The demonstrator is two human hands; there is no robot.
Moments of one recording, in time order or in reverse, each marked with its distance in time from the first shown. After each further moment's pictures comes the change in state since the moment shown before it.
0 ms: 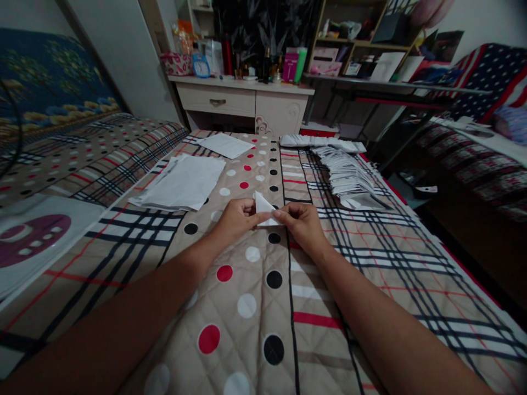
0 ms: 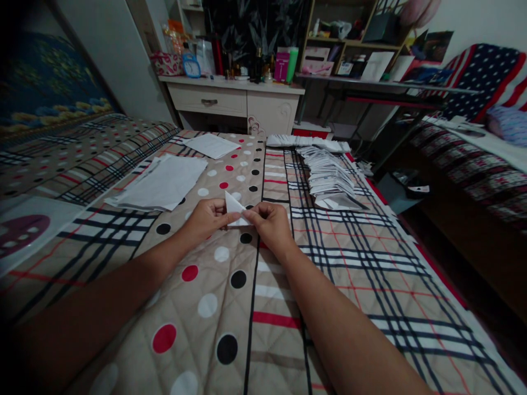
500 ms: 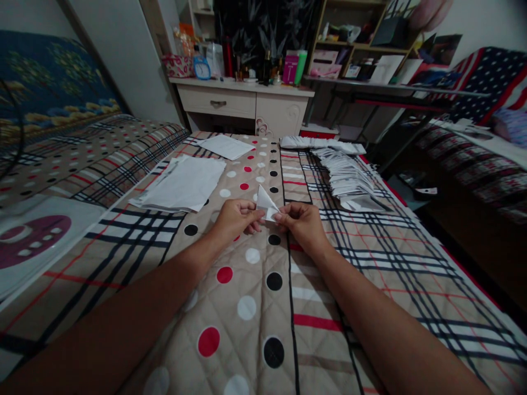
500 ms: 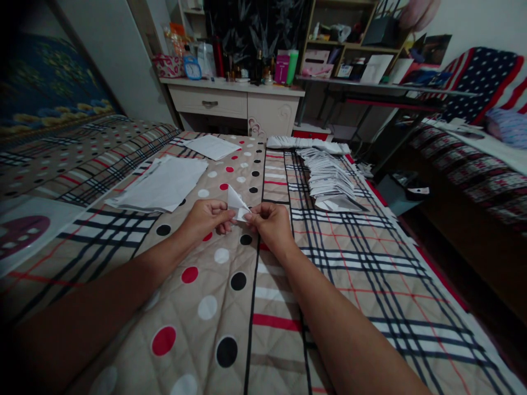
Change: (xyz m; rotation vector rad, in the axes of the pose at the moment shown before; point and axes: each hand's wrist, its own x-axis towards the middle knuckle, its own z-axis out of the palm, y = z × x) left_hand 0.001 0.003 -0.004 0.053 0.046 -0.088; right_hand 0.001 -0.003 0.003 0.134 0.016 0.131
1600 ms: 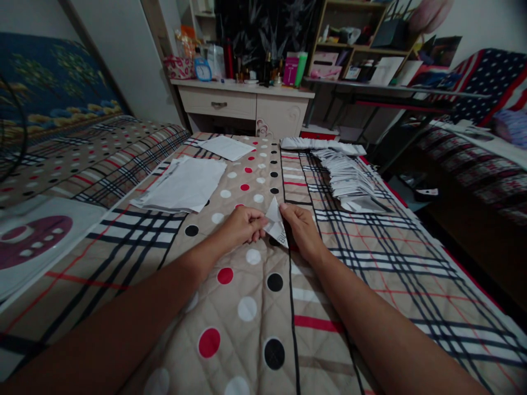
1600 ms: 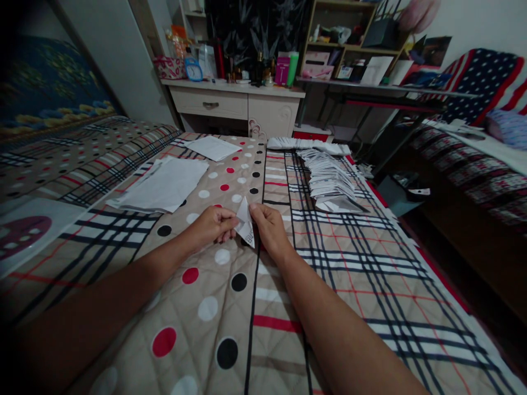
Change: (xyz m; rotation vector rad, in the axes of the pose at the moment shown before) left_hand -0.003 -0.006 0.003 0.147 -0.219 0.002; right_hand -0.004 0.008 0.005 0.063 -0.107 -0.019
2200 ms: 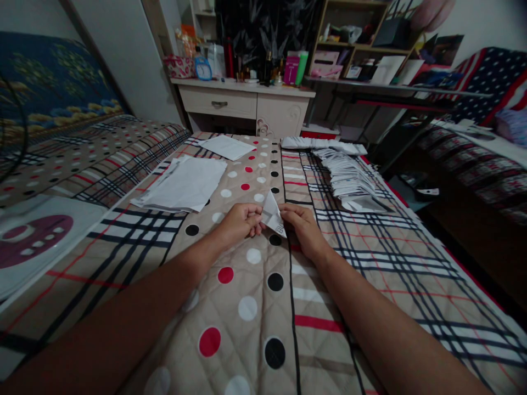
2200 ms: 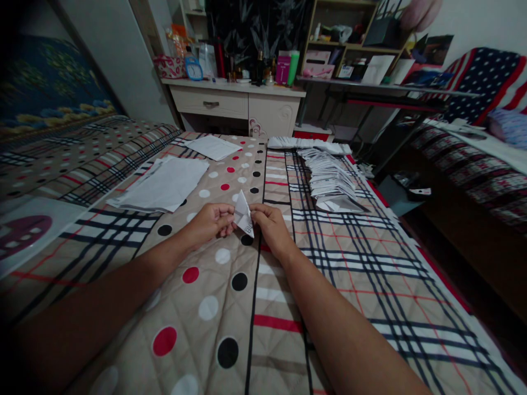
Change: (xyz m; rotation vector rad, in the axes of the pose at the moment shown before) left_hand 0.004 -0.002 -0.003 -0.149 0.060 0.003; right_hand 0.004 -0.002 -0.006 0.099 -0.090 0.054
